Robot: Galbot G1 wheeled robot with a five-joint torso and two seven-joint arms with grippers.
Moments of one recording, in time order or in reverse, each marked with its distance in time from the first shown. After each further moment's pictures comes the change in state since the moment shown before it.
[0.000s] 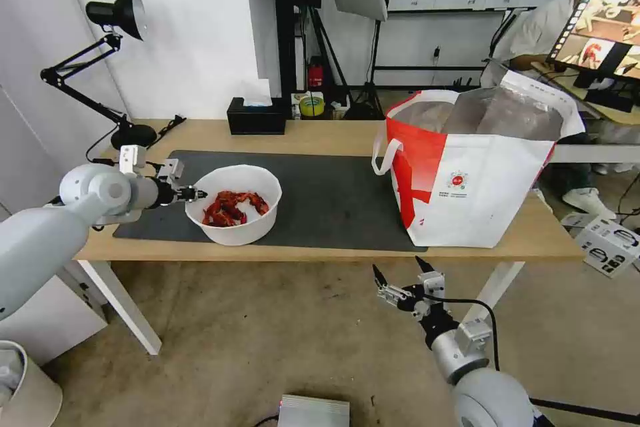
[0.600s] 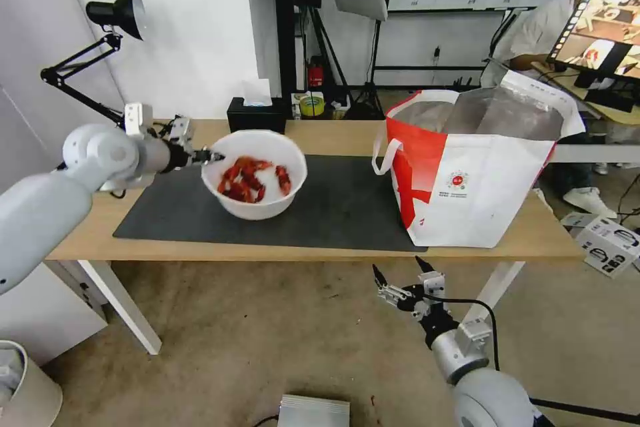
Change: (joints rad) left arm -0.220 -0.065 0.027 -0.095 -0.201 0.000 -0.153; right arm 0.000 0.000 0.000 0.000 0.000 0.000 0.000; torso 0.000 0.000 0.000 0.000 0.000
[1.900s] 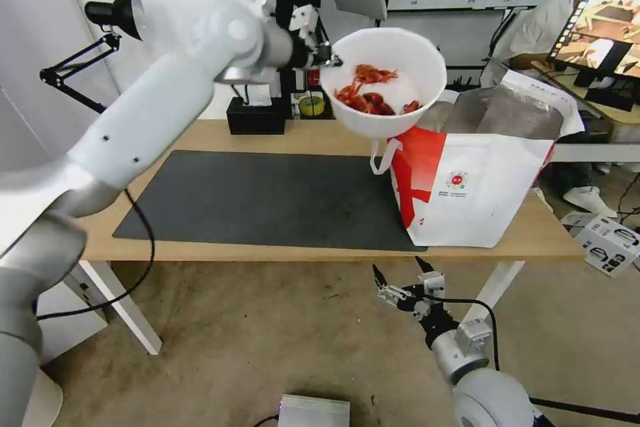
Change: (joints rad) left arm -0.406 -0.556 0.148 0.307 -0.066 -0.008 -0.100; right arm 0.000 0.000 0.000 0.000 0.000 0.000 0.000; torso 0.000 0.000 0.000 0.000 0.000
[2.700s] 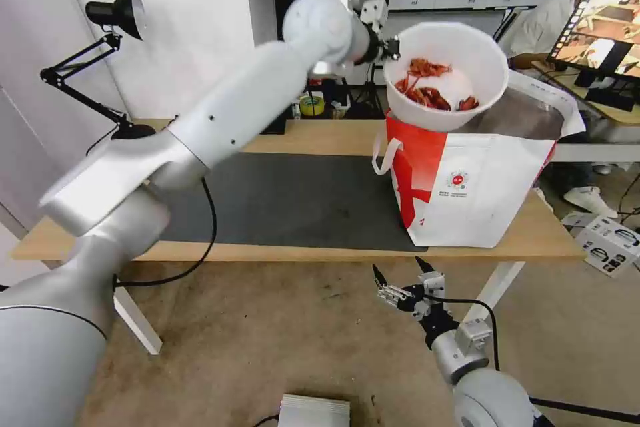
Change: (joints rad) left arm -0.006 -0.241 0.090 0.161 0.138 -0.149 -0.028; right arm 0.000 0.000 0.000 0.000 0.000 0.000 0.000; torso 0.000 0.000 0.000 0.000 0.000
